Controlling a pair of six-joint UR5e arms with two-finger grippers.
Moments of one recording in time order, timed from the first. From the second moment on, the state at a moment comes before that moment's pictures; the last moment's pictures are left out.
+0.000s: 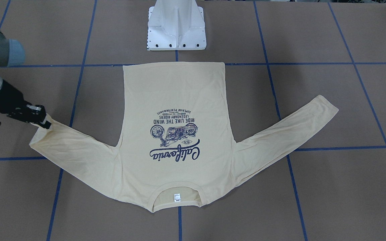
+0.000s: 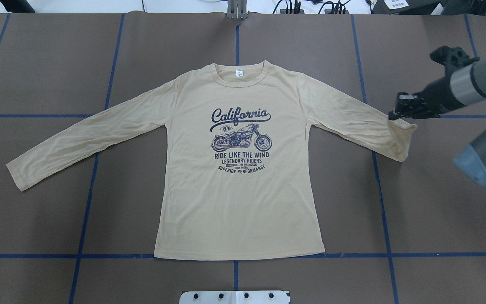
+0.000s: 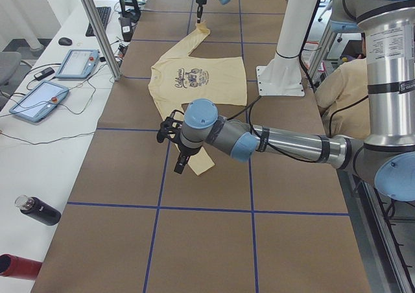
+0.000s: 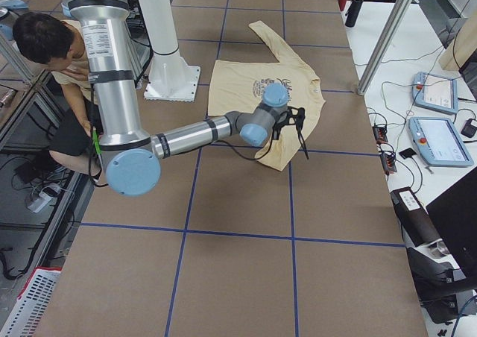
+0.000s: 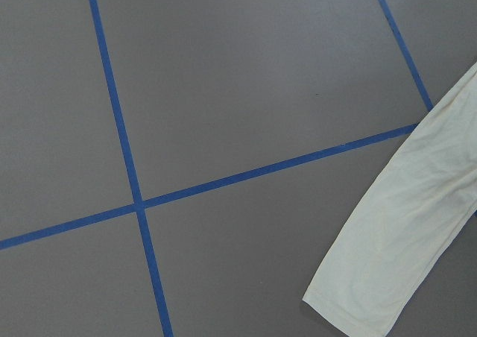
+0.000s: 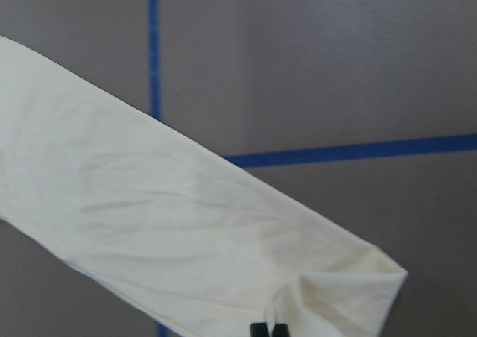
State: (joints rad) left arm -1.50 -1.41 -1.89 -1.92 -2.43 -0.12; right arm 0.96 -1.31 1.70 -1.01 2.27 1.25
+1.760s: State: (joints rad) left arm -1.50 -1.41 -1.91 -1.92 -2.43 -0.12; right arm 0.60 -0.32 0.89 -1.00 1.76 1.62
